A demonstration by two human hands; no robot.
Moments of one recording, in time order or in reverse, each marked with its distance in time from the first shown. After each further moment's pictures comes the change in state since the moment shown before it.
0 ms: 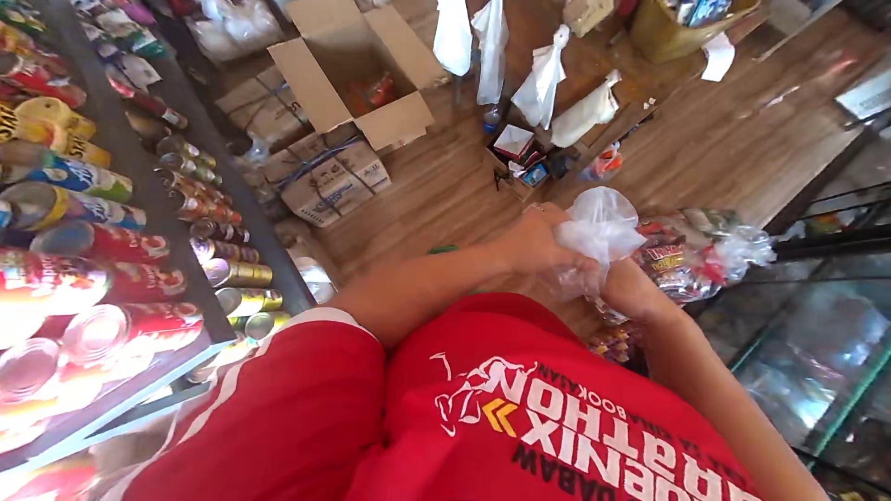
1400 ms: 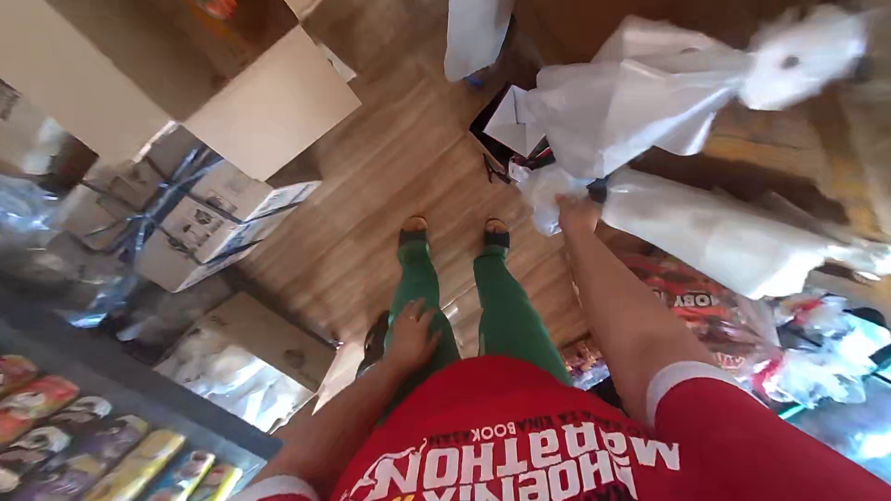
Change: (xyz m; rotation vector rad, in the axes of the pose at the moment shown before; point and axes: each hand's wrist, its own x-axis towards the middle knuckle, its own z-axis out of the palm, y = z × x) left_hand 0.232 -0.426 -0.131 0.185 -0.411 -0.878; right_hand 0.597 0.333 -0.128 -0.325 0.454 1.102
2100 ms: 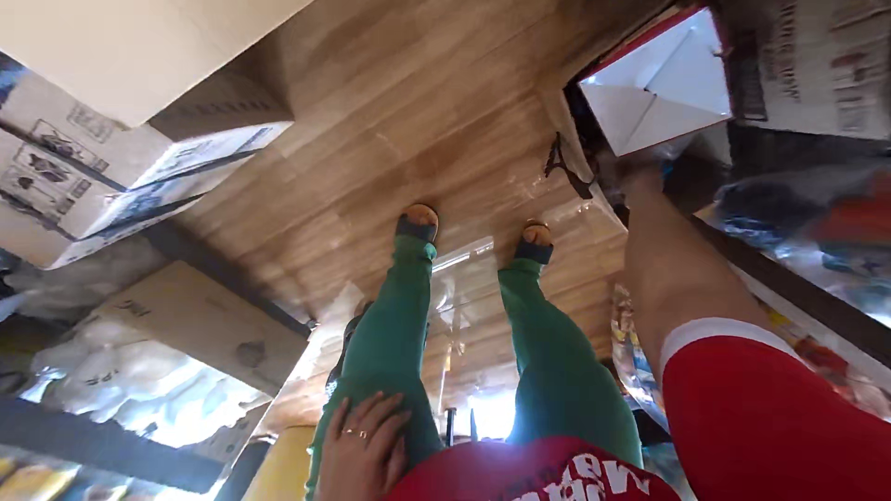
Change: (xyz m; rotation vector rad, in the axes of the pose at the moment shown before) left_hand 0.004 -0.067 0.044 0.088 0.623 0.068; right_hand 0.259 -0.015 0.189 -0.585 -0.143 -0.084
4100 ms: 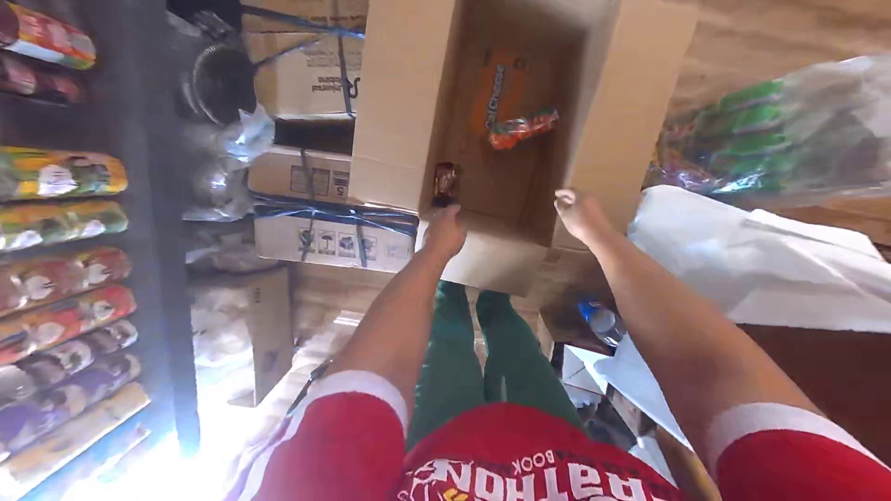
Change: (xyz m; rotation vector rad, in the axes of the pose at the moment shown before) left_hand 0.375 -0.219 -0.391 -0.850 0.148 -0.629; right_hand -0.343 -0.613 -0.220 -0.455 -0.114 -0.914
